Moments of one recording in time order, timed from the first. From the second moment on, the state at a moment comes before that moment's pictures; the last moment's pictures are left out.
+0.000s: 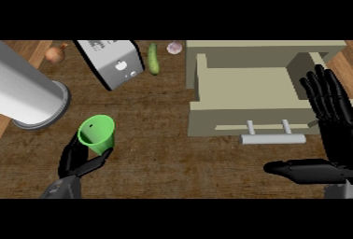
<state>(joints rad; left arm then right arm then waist) -0.40 0.20 0.32 -0.26 0.10 -0.31 -1.00 -0.09 -0.14 -0.11 -1.93 -0.01 0.17 -0.01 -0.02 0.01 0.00</state>
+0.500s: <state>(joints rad) -0.42 0.17 0.32 -0.32 0.13 -0.39 -0.97 -0.09 -0.15 -0.12 -1.91 -0.01 0.18 -0.02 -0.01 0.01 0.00</state>
